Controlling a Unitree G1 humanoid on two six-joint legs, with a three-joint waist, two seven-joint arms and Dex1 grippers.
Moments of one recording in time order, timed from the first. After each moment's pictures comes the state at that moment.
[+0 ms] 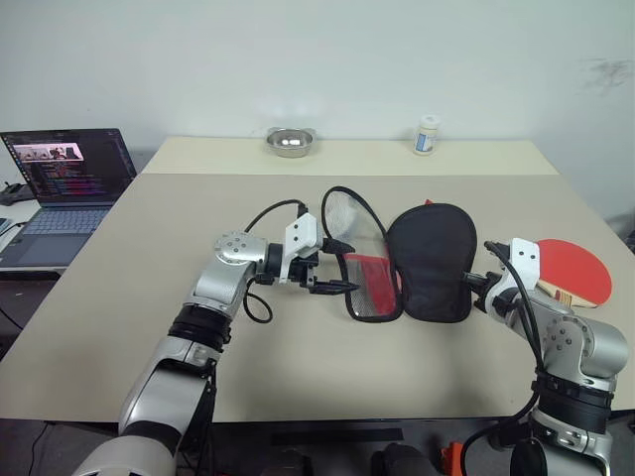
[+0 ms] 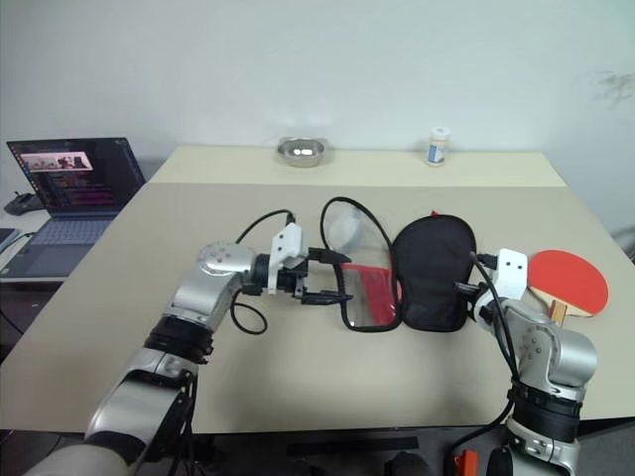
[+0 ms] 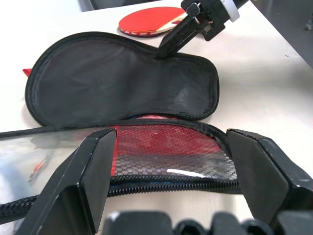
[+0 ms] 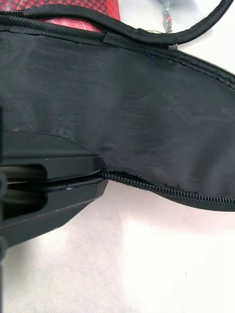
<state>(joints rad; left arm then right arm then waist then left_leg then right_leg) -0.81 0.42 -0.19 0.49 -0.17 0.01 -1.31 -0.45 -0.23 -0.43 -0.26 0.42 1.25 0.04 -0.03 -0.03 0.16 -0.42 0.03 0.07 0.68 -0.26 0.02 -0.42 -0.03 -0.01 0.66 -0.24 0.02</state>
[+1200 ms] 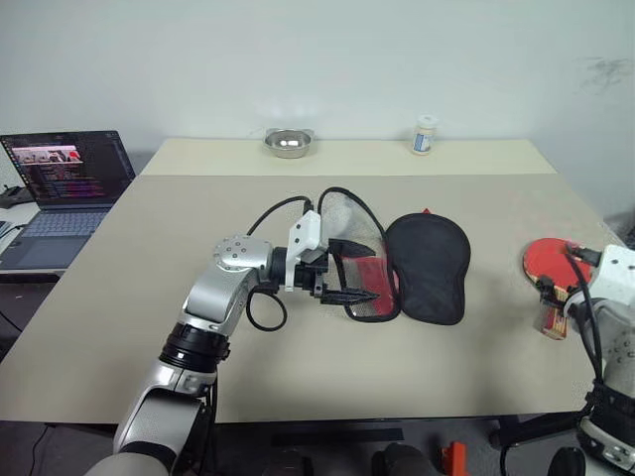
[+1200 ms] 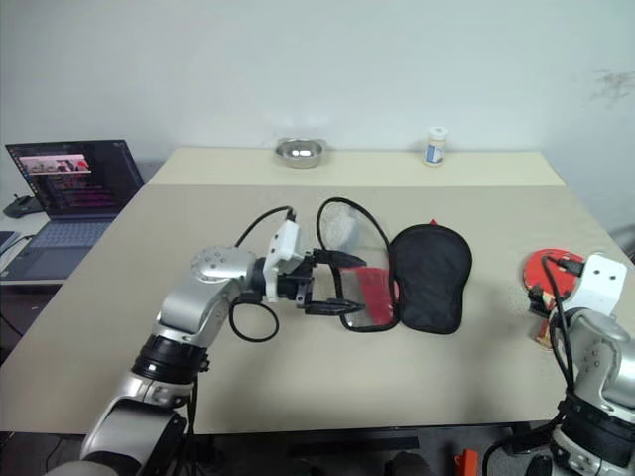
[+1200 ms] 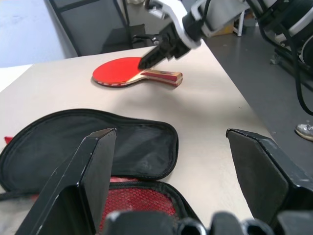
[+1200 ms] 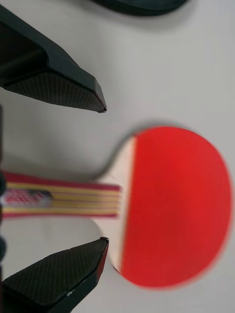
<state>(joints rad) -0.71 0.42 -0.19 0.11 -0.31 0.23 -1.30 -0.38 -0.35 -0.62 -0.31 0.29 1.26 -0.08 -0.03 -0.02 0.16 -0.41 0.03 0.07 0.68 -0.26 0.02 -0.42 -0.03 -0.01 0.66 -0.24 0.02</state>
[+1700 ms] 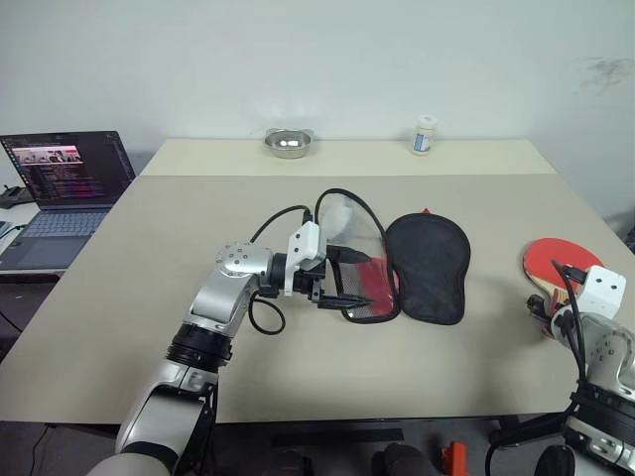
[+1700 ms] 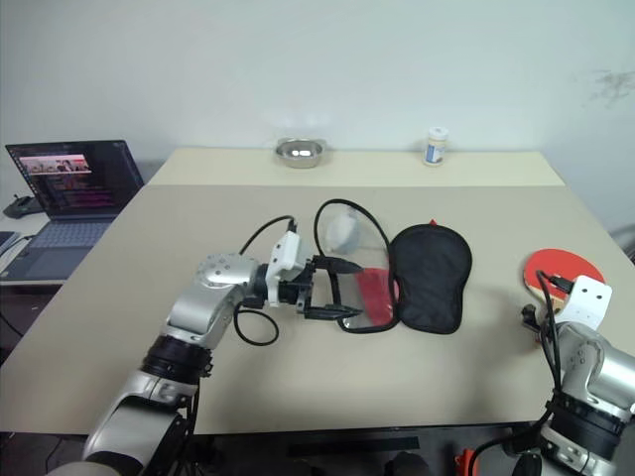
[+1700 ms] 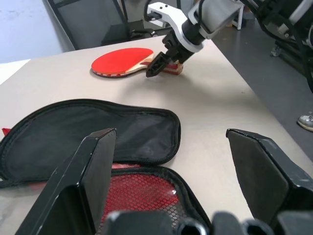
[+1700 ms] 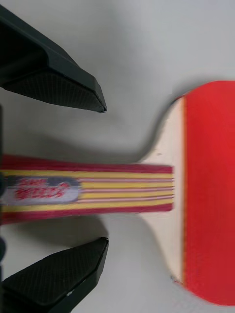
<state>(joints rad) -0.70 0.41 -0.19 0.24 -0.28 0.08 -1.32 -0.42 -0.34 -0.65 -0.08 0.26 1.18 -0.11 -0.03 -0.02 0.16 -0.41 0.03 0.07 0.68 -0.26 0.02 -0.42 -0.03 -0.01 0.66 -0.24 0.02</state>
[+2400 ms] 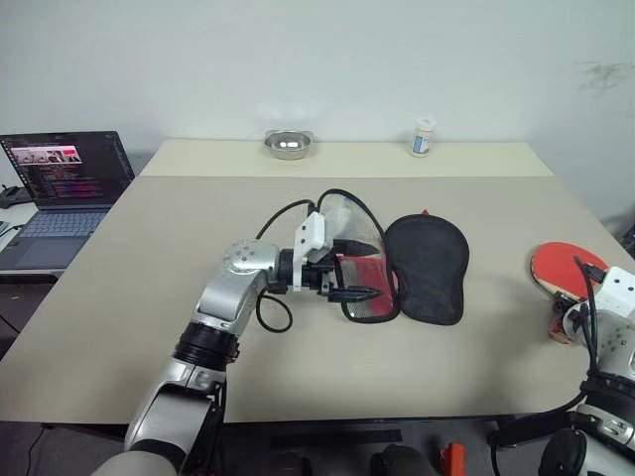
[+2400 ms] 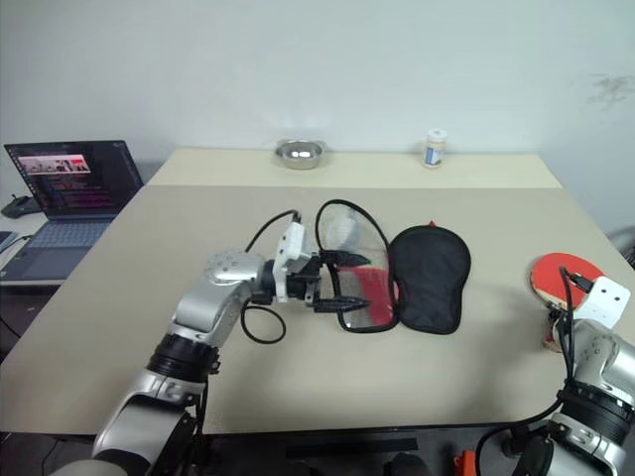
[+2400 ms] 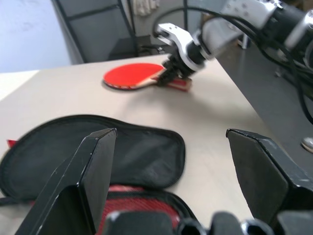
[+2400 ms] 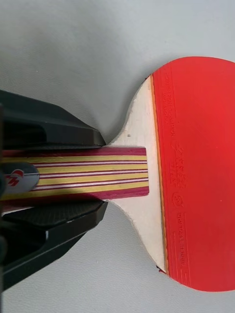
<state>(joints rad) -0.73 0.37 -0.18 0.19 -0.32 0.19 -1.24 -0.46 -0.37 -0.73 0.07 0.27 1.10 -0.12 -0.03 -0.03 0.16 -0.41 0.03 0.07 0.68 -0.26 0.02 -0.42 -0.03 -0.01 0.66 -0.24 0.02</state>
